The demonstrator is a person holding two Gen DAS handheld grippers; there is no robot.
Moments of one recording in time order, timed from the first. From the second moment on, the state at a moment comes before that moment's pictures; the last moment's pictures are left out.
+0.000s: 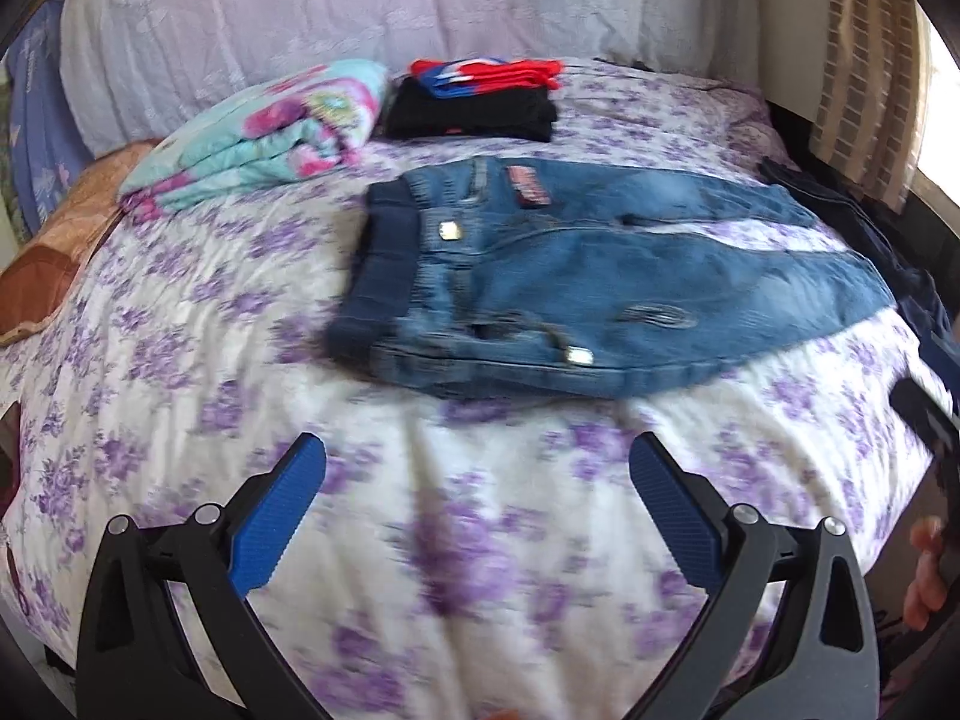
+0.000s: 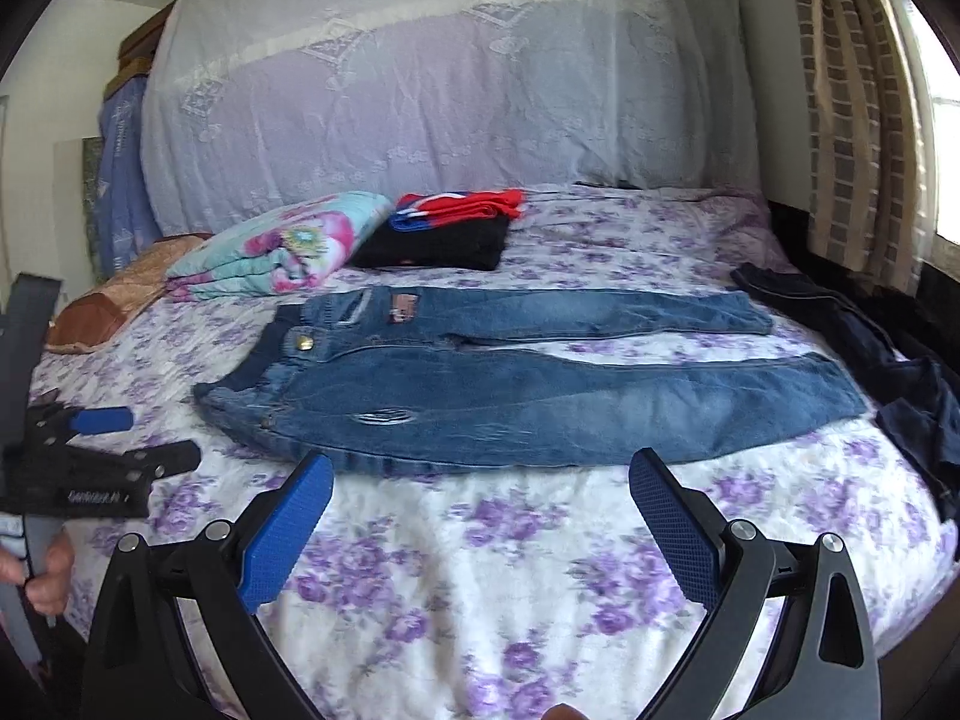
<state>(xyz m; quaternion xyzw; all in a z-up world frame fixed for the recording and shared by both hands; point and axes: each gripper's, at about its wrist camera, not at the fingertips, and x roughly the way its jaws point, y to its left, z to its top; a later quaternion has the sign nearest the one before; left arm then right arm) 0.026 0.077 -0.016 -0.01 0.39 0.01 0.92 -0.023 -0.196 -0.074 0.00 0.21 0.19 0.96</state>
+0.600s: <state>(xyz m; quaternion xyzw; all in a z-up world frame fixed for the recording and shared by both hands) 0.225 0.220 -0.012 -0.12 0.48 -0.12 0.86 0.032 0.053 -0.101 -0.40 0.18 0.28 0.85</state>
